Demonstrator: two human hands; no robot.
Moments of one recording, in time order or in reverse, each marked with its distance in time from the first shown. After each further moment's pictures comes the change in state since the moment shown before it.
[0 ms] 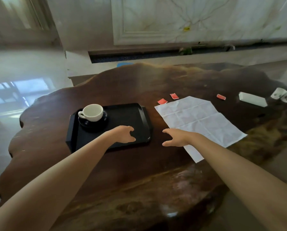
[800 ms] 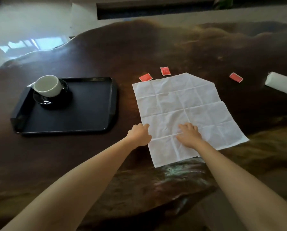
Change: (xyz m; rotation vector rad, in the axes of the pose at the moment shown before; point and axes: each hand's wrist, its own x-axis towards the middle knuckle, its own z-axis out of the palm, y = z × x) left_hand 0.198 0.208 0.120 -0.121 0.022 -0.226; right_hand 0.106 0.289 0.044 0.089 0.008 0.117
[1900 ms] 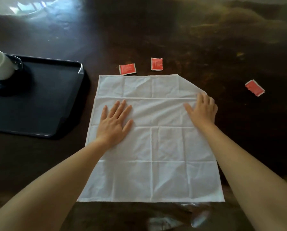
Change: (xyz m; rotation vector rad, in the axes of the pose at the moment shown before) left_hand 0.142 0.009 0.035 0.180 0.501 -0.040; right_hand 0.193 0.097 -0.091 -0.017 0.512 -0.070
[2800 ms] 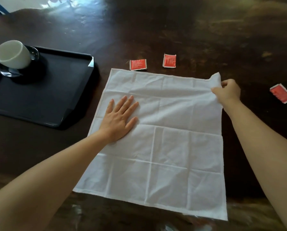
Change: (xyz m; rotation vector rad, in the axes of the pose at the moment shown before) left_hand -0.001 -0.001 -0.004 0.049 -0.032 0.024; right_hand 0.064 -0.003 -0.040 0.563 -0.057 0.292
